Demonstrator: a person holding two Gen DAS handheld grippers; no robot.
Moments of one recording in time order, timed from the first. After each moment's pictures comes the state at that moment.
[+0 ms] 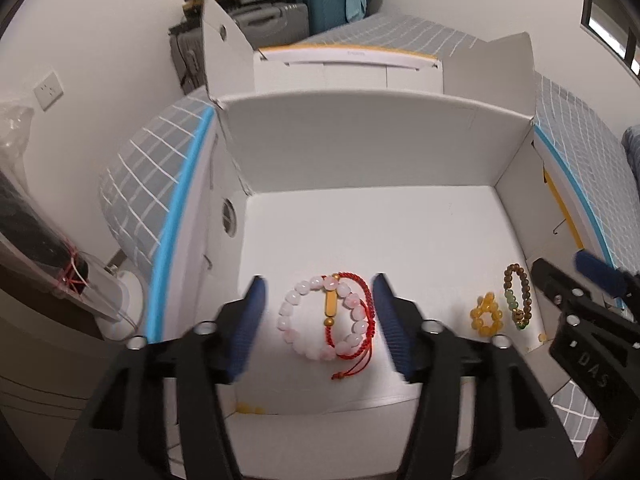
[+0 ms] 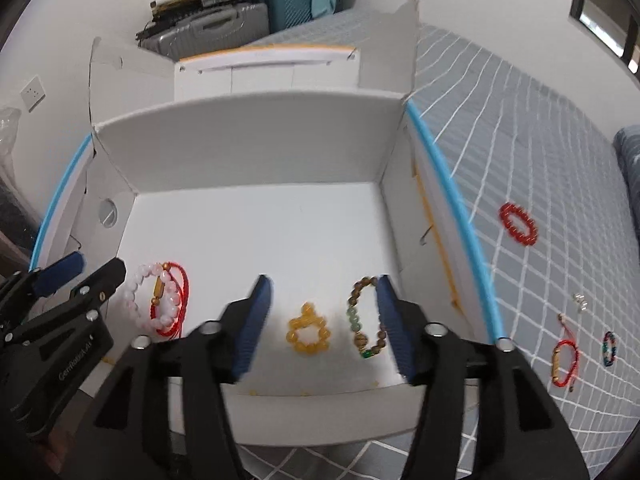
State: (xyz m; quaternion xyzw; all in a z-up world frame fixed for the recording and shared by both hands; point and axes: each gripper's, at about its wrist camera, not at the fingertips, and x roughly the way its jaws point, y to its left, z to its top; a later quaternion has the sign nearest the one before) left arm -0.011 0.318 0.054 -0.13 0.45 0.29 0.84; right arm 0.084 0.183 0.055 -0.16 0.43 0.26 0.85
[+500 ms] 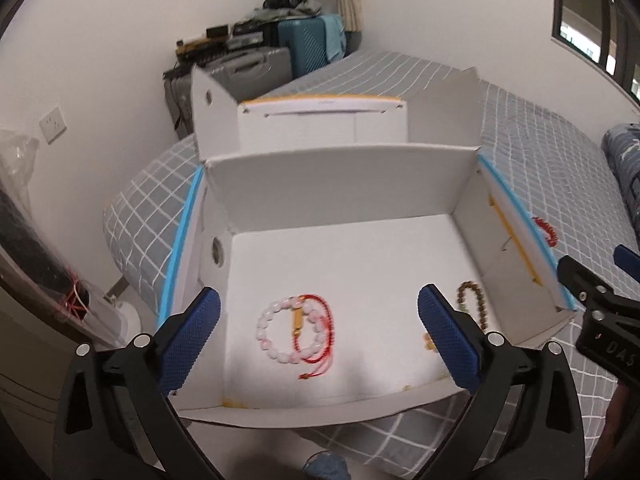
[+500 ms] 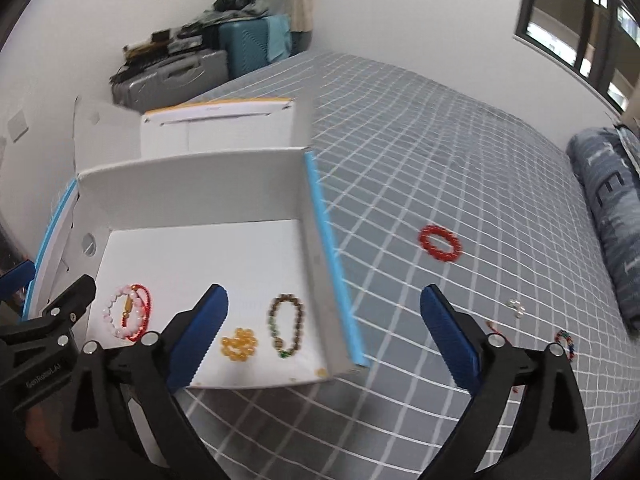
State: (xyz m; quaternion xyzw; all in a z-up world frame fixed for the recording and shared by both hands) left arm -0.016 0.267 0.096 -0.10 0.39 0.27 0.87; right arm 0.089 0.095 0.102 -0.13 0.37 0.21 0.90
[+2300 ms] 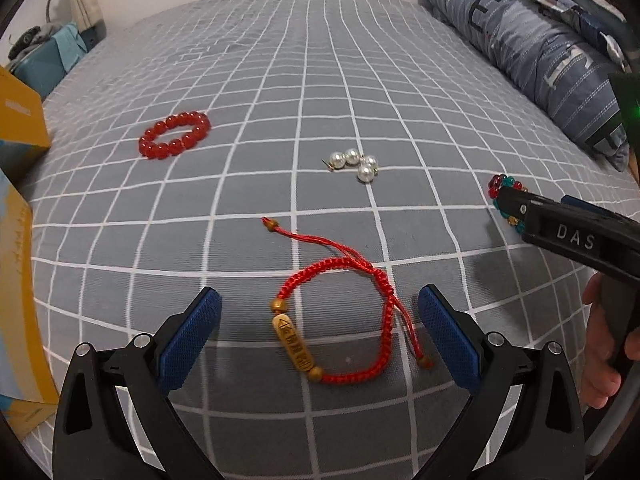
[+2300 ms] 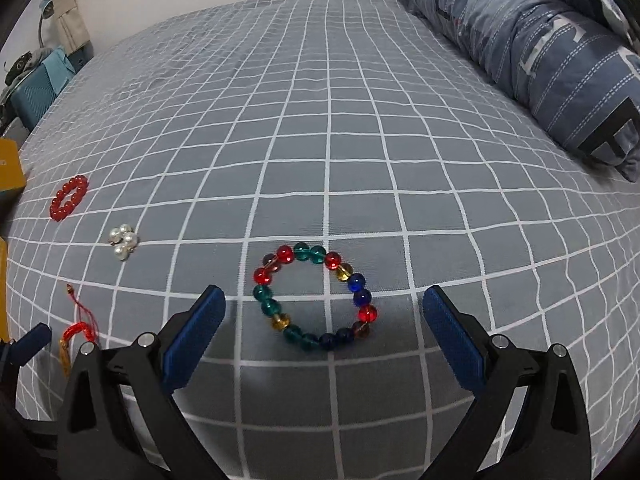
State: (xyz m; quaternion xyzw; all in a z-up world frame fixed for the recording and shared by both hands) left arm 0.204 -0.080 -0.058 0.00 0.48 -0.03 0.88; right arm 0.260 -0.282 -0.062 0.01 0.48 -0.01 0.88
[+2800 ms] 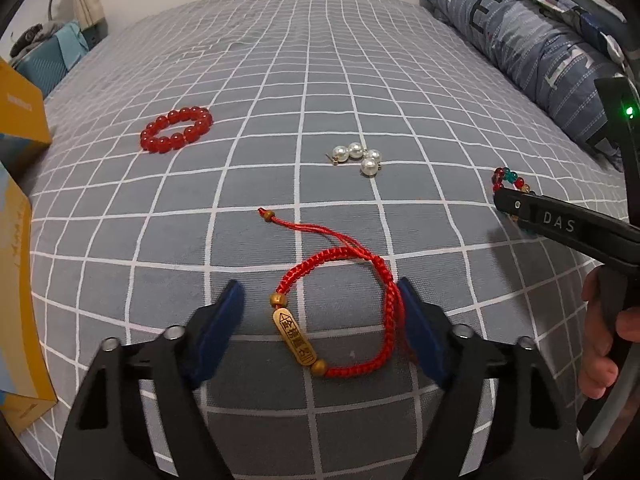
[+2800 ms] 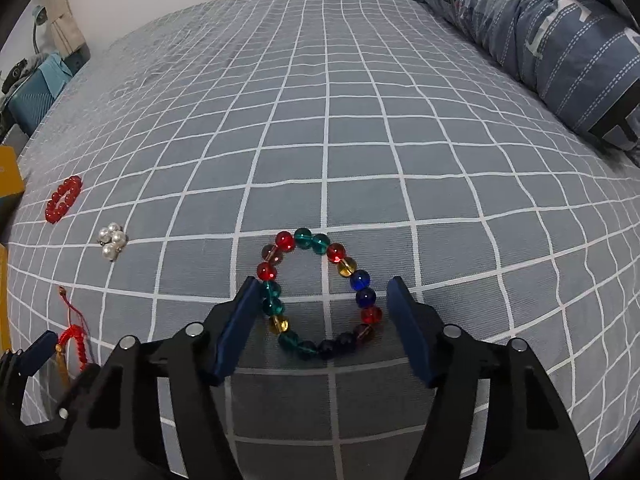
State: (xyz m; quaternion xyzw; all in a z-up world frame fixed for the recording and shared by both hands) left arm 0.200 -0.077 -0.060 -0.01 0.48 -0.02 0.88; right arm 0.269 -0.287 -0.075 0.03 0.49 0.00 0.87
